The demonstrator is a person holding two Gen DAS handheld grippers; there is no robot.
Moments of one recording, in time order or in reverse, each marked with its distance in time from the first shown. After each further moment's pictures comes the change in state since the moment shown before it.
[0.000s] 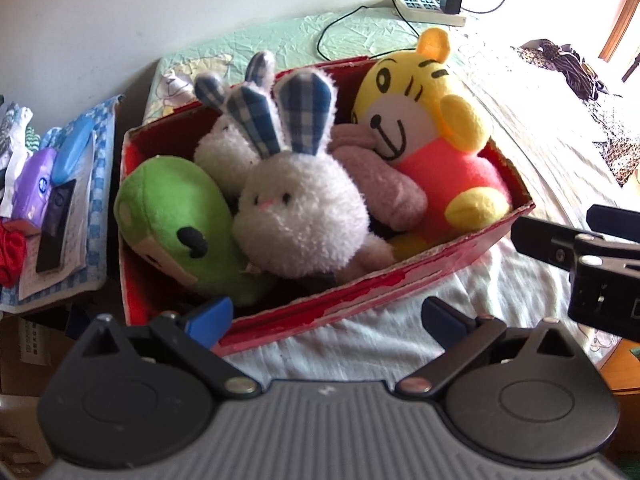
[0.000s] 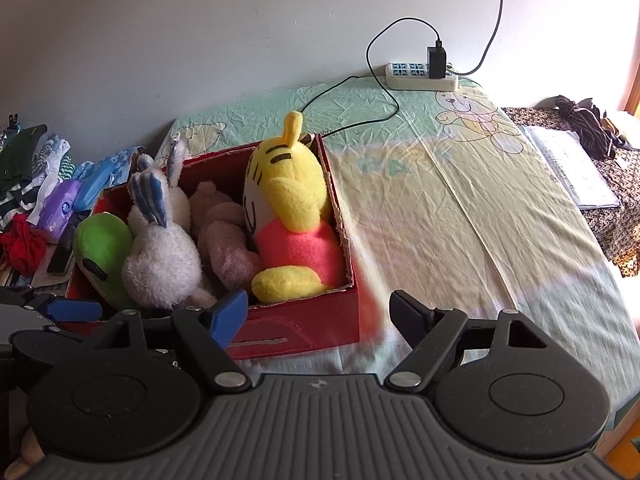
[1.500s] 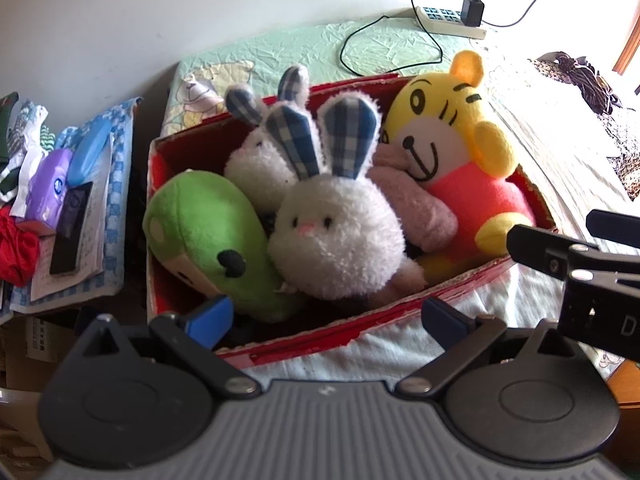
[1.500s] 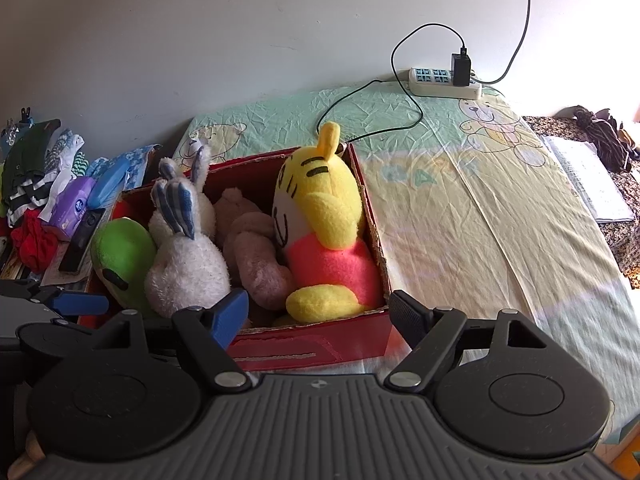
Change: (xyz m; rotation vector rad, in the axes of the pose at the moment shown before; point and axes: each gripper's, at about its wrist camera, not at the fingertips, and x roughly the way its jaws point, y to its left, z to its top) left arm -0.003 0.018 0.011 -0.028 -0.020 0.036; right arm 0.007 0.019 0.013 -0.037 0.000 0.026
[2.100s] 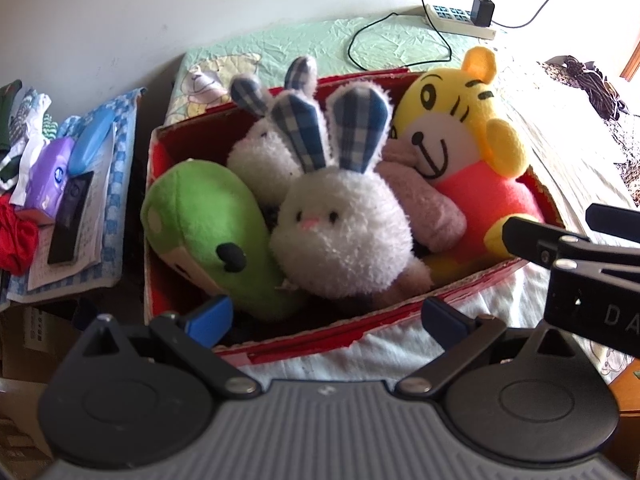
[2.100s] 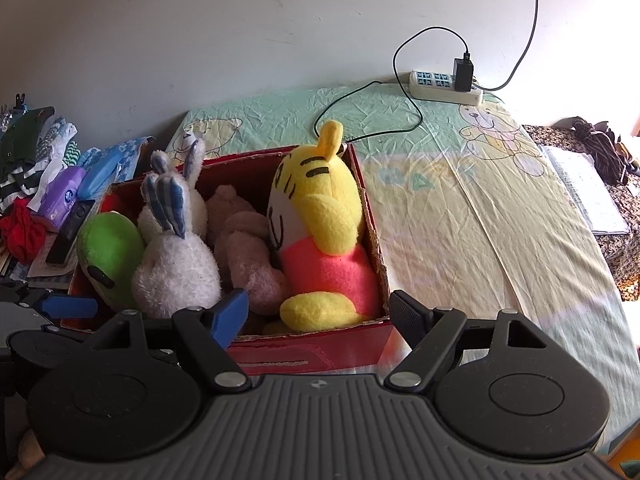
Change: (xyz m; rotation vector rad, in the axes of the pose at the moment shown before) left arm 0.006 0.002 -0.001 -0.034 0.012 0.000; right arm 0.011 0.005 0.003 -0.039 0.002 -0.029
